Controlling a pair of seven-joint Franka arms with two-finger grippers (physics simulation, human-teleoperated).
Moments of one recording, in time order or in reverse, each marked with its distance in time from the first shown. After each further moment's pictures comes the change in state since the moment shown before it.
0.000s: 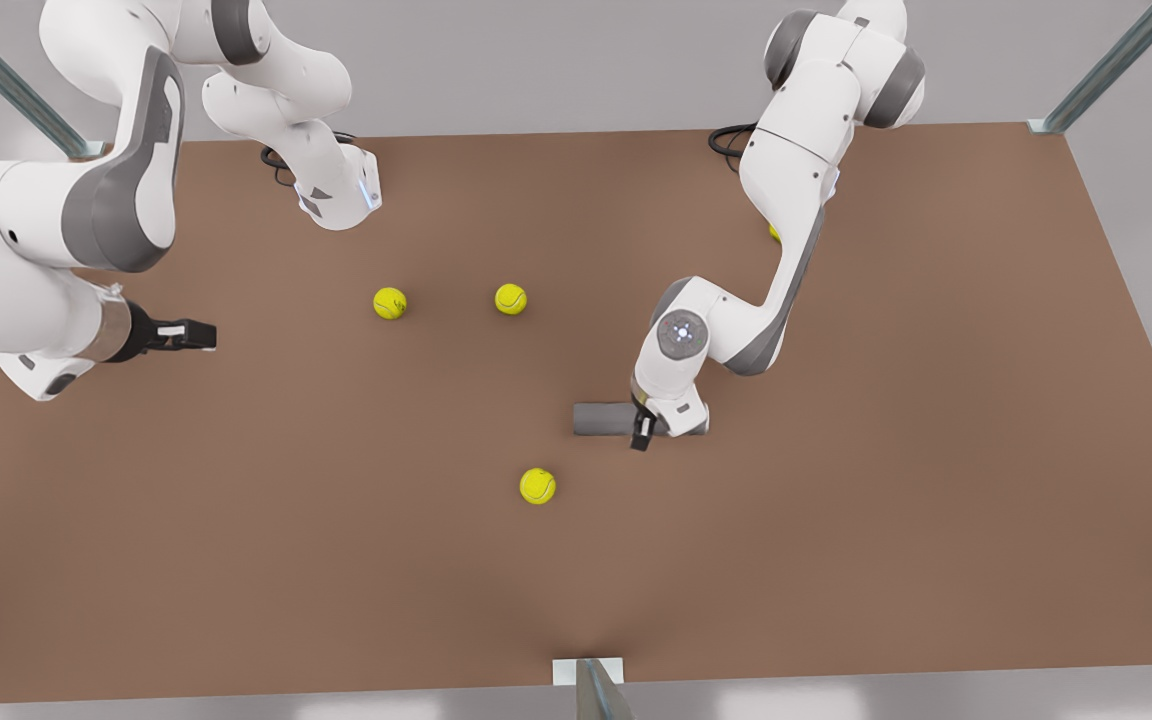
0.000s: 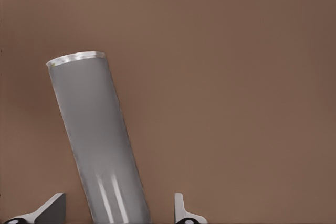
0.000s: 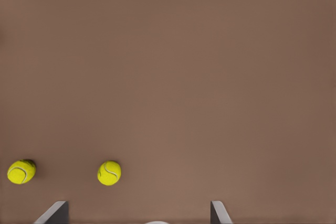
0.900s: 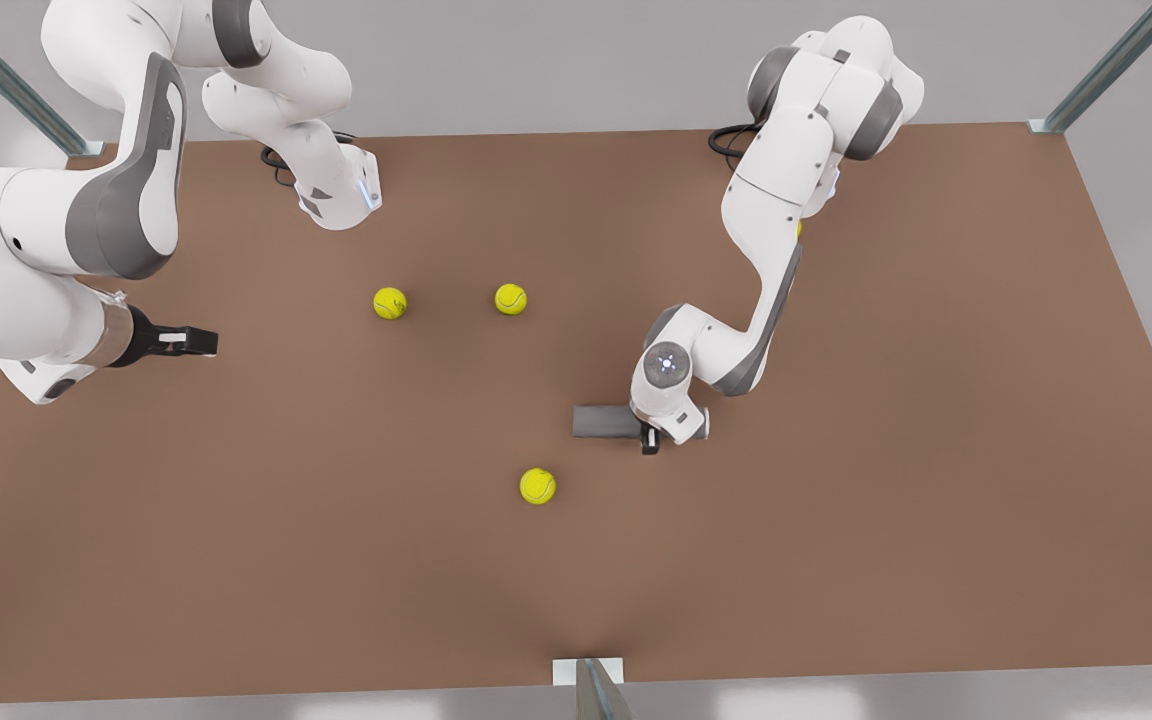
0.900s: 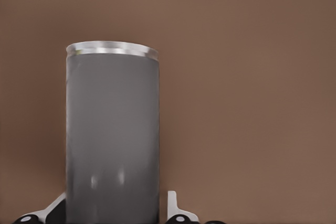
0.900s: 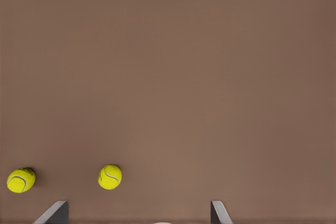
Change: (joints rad) left arm -0.001 0.148 0.003 0.004 0.031 0.054 -0.242; right arm -0.001 0.009 -0.001 0.001 -0.003 0.004 0.044
